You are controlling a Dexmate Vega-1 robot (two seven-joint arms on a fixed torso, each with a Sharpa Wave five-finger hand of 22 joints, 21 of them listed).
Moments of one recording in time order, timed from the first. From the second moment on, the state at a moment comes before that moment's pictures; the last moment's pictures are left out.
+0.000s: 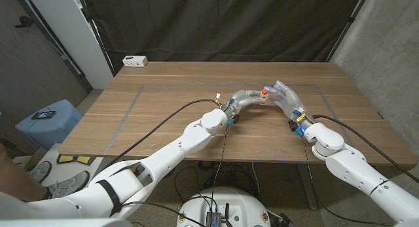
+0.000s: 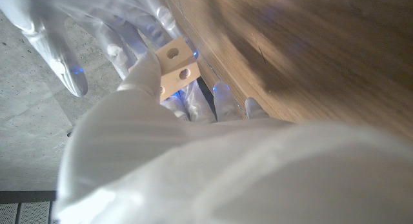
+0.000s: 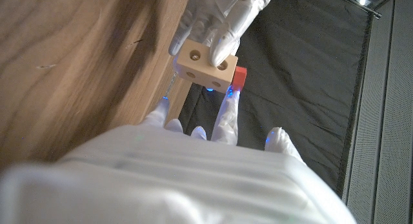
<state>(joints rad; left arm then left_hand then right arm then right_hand) 0.60 0.18 0.80 -1.20 -0.24 -0.12 0.04 1.02 0.04 0.33 -0.17 0.18 0.84 -0.15 0.20 0.18 0.84 -0.21 0.21 0.43 0.42 -0.04 0.20 0.19 0.07 0.14 0.20 0.18 -1.18 -0.74 -0.28 -1.77 0.62 0.18 -0.09 0.08 0.10 0.36 -0.08 0.19 0.69 -0.04 0.20 0.17 -0.12 -0.10 0.18 0.17 -0.17 0.09 0.19 0.19 0.09 0.13 0.18 0.16</state>
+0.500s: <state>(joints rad) 0.61 0.18 0.80 -1.21 -0.24 -0.12 0.05 1.04 0.04 0.33 -0.17 0.18 0.84 -0.16 0.20 0.18 0.83 -0.21 0.21 0.43 0.41 -0.05 0.20 0.19 0.07 0.14 0.20 0.18 -1.20 -0.74 -0.27 -1.78 0.62 0.19 -0.11 0.09 0.10 0.36 -0.08 0.20 0.72 -0.03 0.20 0.17 -0.11 -0.10 0.19 0.17 -0.17 0.08 0.20 0.19 0.10 0.13 0.18 0.16</state>
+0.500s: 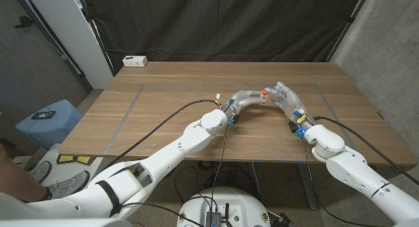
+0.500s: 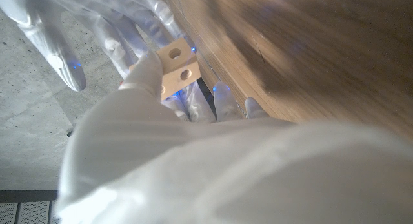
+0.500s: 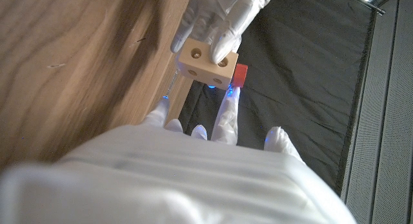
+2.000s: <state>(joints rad) 0.62 0.19 0.79 -1.22 -0.25 -0.11 0.04 1.04 0.04 0.33 -0.16 0.17 0.82 -0.18 0.20 0.18 0.82 -0.22 0.21 0.43 0.41 -0.04 0.20 0.19 0.07 0.14 0.20 0.18 -1.26 -0.74 -0.26 -1.83 0.59 0.18 -0.16 0.11 0.12 0.37 -0.10 0.20 0.99 0.02 0.24 0.18 0.00 -0.11 0.20 0.17 -0.17 0.05 0.20 0.18 0.15 0.11 0.19 0.16</state>
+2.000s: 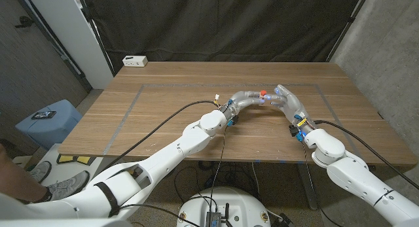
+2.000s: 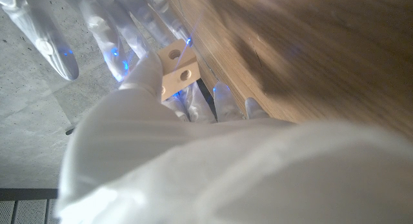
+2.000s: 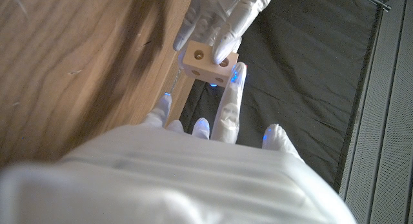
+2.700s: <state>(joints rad) 0.62 0.20 0.79 -1.23 -0.25 -0.11 0.03 1.03 0.03 0.32 -0.15 0.17 0.83 -0.20 0.20 0.18 0.83 -0.22 0.21 0.43 0.41 -0.04 0.20 0.19 0.07 0.14 0.20 0.18 -1.28 -0.73 -0.23 -1.84 0.58 0.19 -0.20 0.13 0.12 0.38 -0.11 0.20 0.95 0.00 0.20 0.18 0.02 -0.10 0.19 0.17 -0.13 0.04 0.21 0.18 0.19 0.09 0.19 0.16</state>
